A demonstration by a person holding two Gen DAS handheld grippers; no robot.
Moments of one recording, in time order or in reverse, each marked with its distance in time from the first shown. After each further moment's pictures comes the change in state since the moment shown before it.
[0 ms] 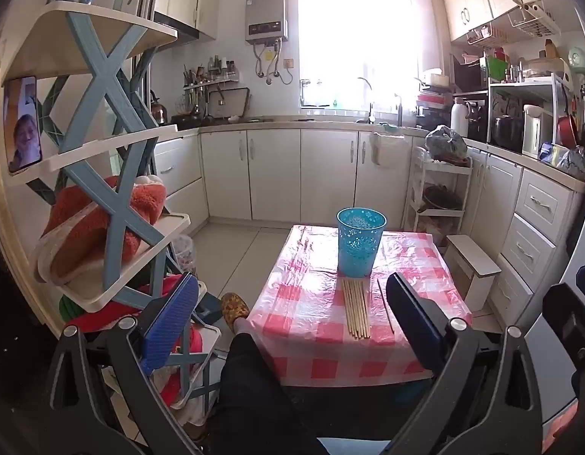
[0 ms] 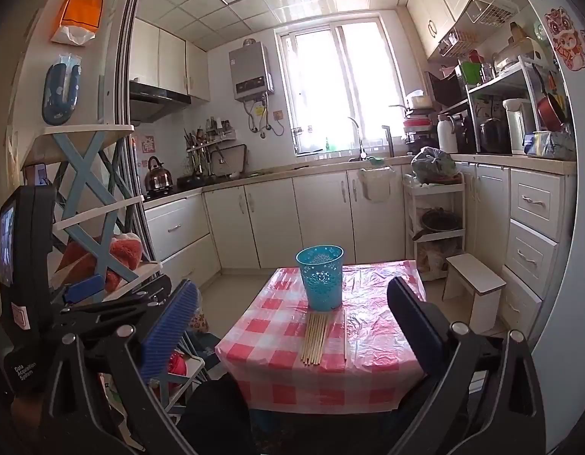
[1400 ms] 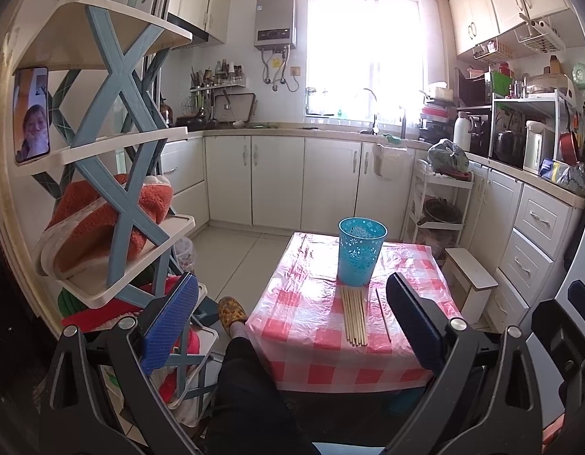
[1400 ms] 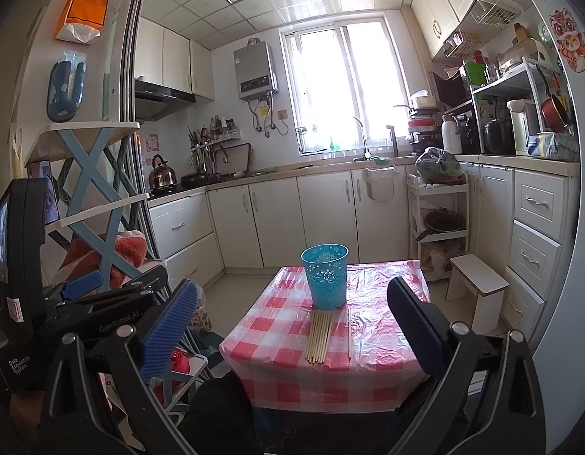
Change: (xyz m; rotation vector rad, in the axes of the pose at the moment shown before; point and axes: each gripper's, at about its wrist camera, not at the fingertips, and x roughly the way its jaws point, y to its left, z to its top) left arm -0.010 0.009 -0.001 -0.046 -0.042 -0.008; right arm -0.002 0.003 -0.003 -0.006 0.006 0.016
